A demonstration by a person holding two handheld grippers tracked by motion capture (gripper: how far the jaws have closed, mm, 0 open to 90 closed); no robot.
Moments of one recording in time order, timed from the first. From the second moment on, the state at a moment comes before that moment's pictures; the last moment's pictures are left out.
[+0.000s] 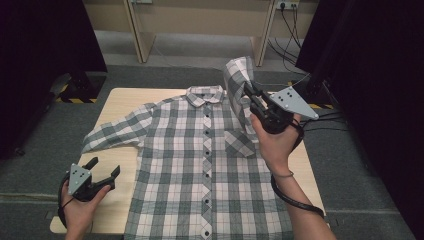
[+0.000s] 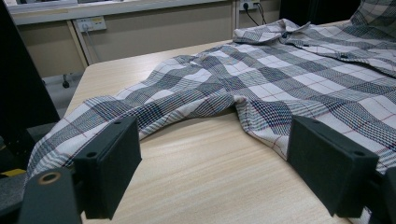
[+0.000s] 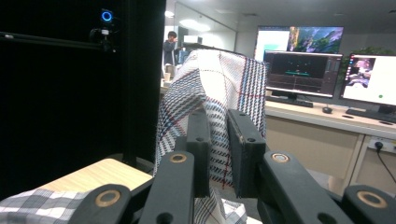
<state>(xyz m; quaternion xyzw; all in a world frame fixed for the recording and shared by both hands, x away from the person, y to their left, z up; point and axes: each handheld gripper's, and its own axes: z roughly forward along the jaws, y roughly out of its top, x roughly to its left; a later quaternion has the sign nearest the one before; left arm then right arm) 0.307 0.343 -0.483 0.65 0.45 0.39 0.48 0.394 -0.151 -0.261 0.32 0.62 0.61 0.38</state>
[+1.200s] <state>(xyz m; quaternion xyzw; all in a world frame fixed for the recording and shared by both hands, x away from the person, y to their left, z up) 0.307 0.342 -0.484 0.65 0.45 0.39 0.47 0.321 -0.152 -0.304 0.28 0.66 0.62 0.32</state>
